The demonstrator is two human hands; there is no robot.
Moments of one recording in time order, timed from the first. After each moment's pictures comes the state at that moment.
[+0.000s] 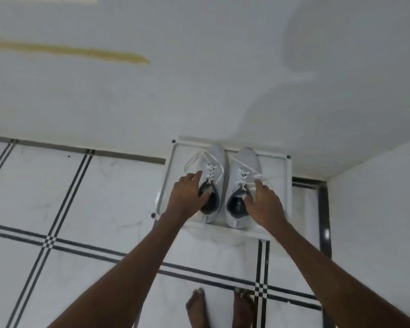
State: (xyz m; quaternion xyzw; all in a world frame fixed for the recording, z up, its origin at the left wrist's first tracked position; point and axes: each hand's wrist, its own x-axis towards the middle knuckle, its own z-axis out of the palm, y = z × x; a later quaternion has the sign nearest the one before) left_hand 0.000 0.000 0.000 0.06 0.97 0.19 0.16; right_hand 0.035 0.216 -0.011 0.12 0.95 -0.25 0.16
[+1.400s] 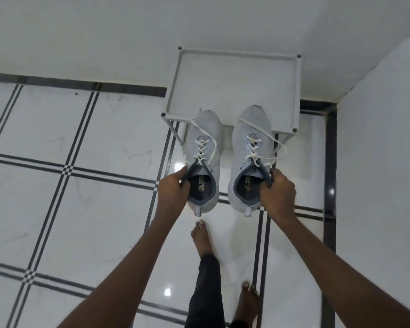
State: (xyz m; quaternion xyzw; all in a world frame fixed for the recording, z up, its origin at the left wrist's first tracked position) left_hand 0.323 -0.068 -0.064 -0.09 0.93 0.35 0.11; right_hand 0.342 0.180 -0.068 0.25 0.91 -0.34 0.04
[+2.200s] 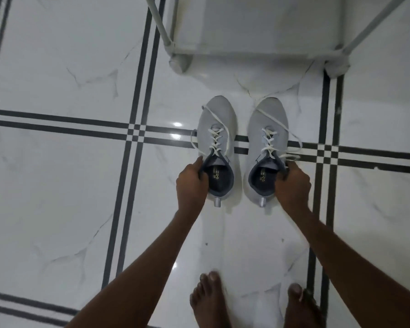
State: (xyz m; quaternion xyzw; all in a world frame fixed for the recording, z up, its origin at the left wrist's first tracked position) left_hand 0.426 -0.105 -0.504 -0.12 0.93 0.31 0.15; right_hand 0.451 0.116 -0.508 0.33 0.89 -0.30 0.09
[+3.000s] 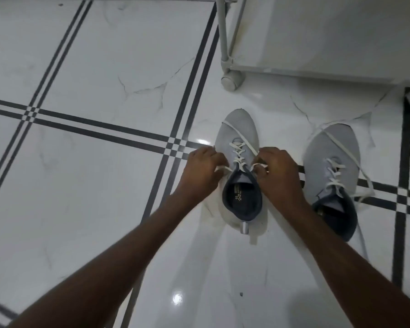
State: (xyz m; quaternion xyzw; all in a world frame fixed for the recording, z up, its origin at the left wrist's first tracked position) left_hand 0.336 -0.204 -0.536 0.14 0.97 0.19 0.09; right_hand 0.346 -0.006 -0.548 -0.03 0.95 -0.31 0.02
